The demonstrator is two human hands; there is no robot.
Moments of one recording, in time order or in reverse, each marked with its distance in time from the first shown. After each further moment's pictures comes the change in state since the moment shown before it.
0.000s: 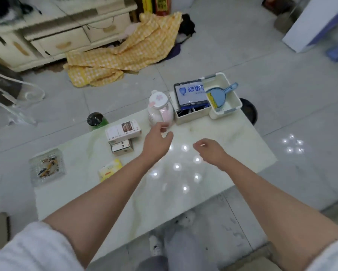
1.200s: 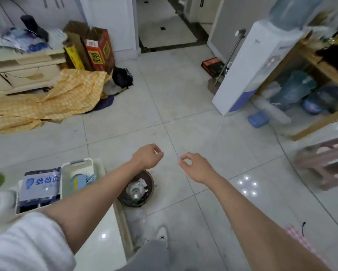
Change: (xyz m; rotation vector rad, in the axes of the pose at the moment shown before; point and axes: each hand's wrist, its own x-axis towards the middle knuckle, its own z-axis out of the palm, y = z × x) left_hand 0.298 0.559 0.474 0.391 -0.283 -0.044; right_hand 0.222 0.032 -0.760 -0.456 0.006 -0.201
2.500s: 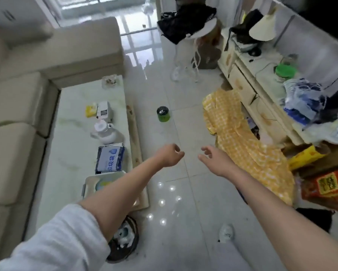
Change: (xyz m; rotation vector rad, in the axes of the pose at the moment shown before) left_hand 0.291 -0.222 -0.426 -0.758 0.814 -1.256; right_hand 0.619 -0.627 0.055 -0.679 -0.964 -1.178
